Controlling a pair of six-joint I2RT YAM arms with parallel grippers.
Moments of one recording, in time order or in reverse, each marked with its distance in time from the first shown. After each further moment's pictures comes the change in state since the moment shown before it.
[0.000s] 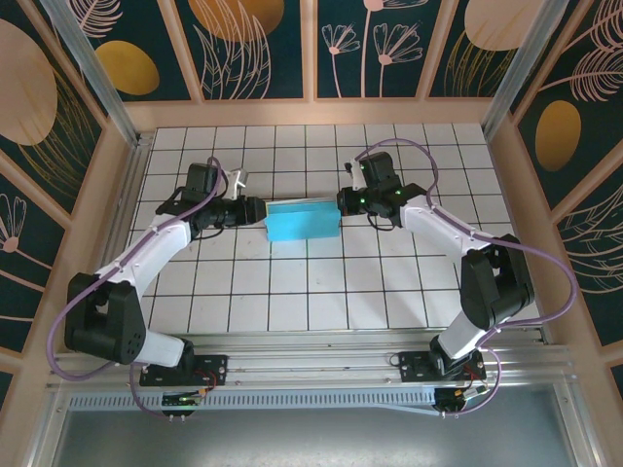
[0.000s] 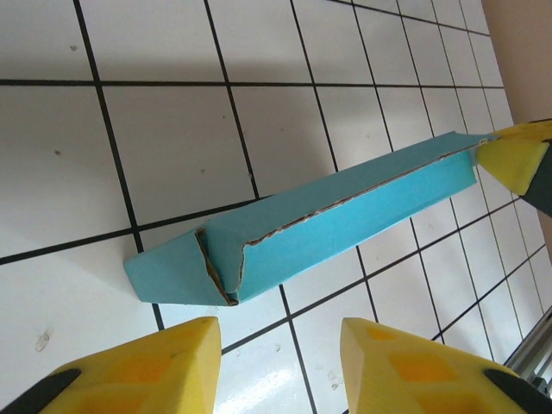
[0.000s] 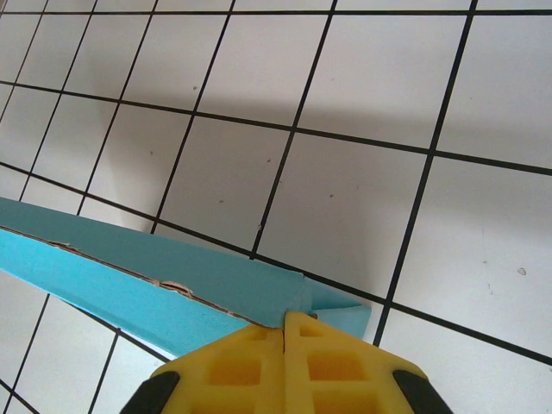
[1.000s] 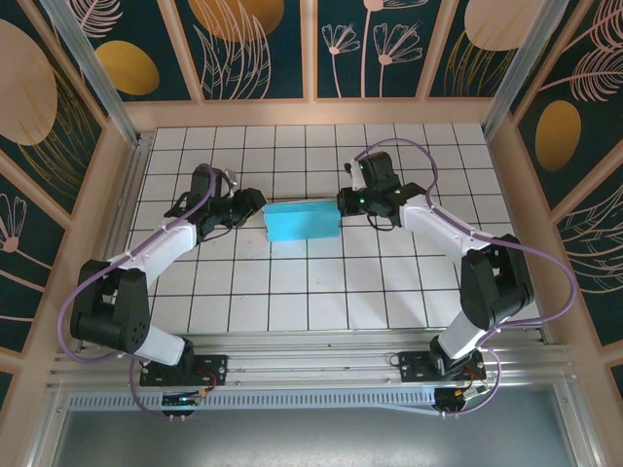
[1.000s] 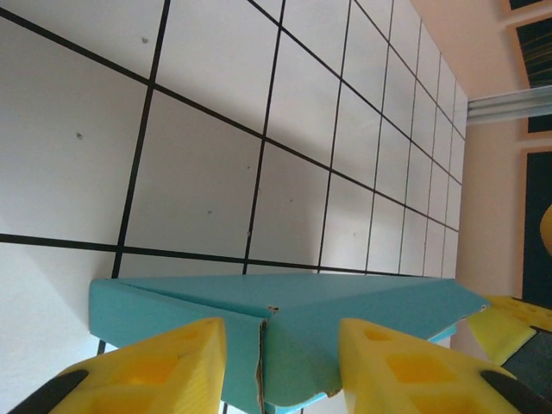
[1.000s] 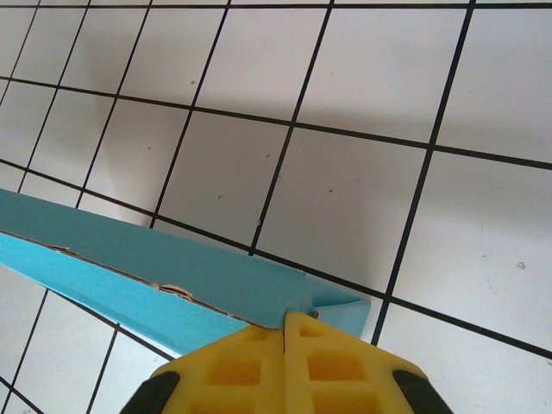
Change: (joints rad) left arm 0.000 0.071 -0.094 0.280 -0.066 -0.505; right arm 0.003 0.001 0.009 -0.020 0.002 -0.001
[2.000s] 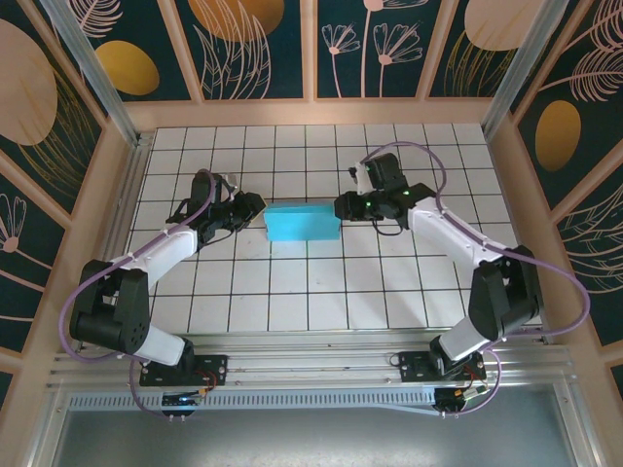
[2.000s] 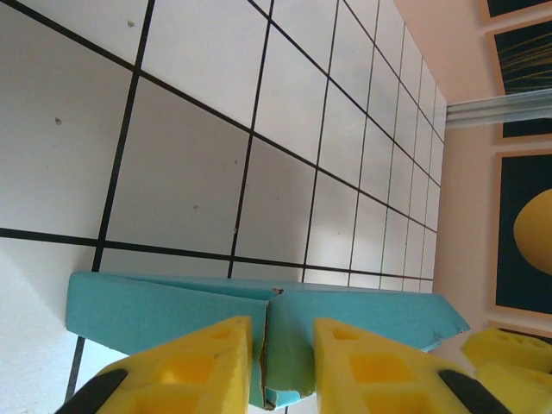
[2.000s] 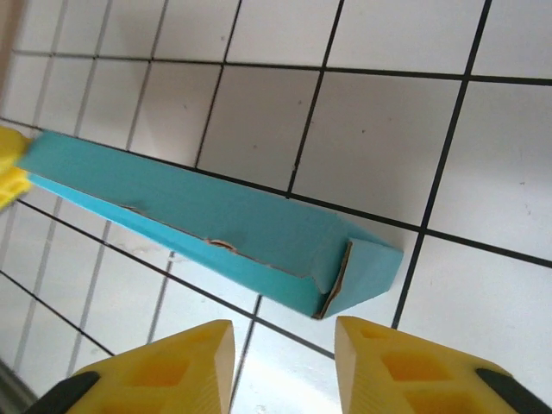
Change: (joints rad) left arm 0.000 -0.005 -0.061 0.095 0.019 -0.051; right arm -0.026 -0.101 -0.018 -0.111 -0.112 0.069
